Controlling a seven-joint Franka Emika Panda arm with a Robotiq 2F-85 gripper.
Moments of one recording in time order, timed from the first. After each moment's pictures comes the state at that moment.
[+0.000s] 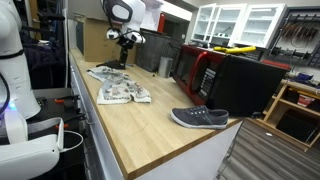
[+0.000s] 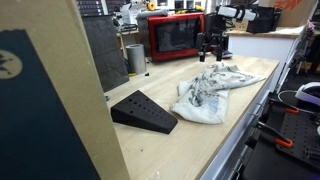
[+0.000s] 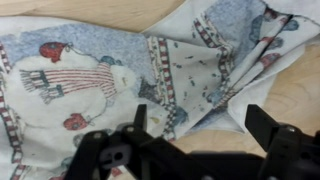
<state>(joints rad) 0.02 -0.15 0.00 -2.47 0.27 2.23 0.18</state>
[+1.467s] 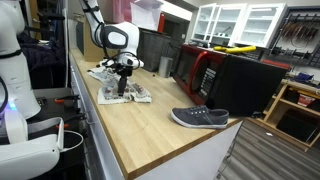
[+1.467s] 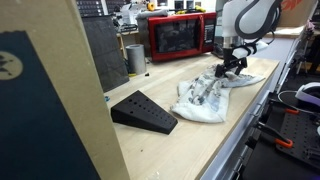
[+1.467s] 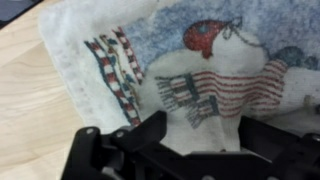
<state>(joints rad) -0.11 0.02 -0.09 -2.67 -0.25 2.62 0.48</state>
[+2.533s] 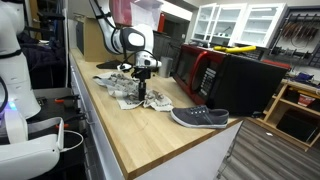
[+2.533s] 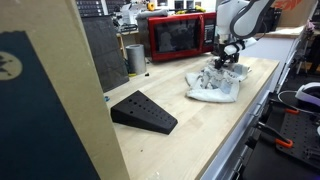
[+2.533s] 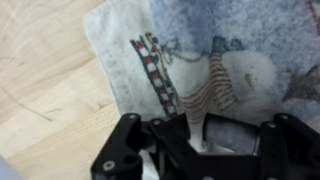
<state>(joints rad) -0.11 0.17 -0.24 -2.46 -0.52 2.64 0.67</state>
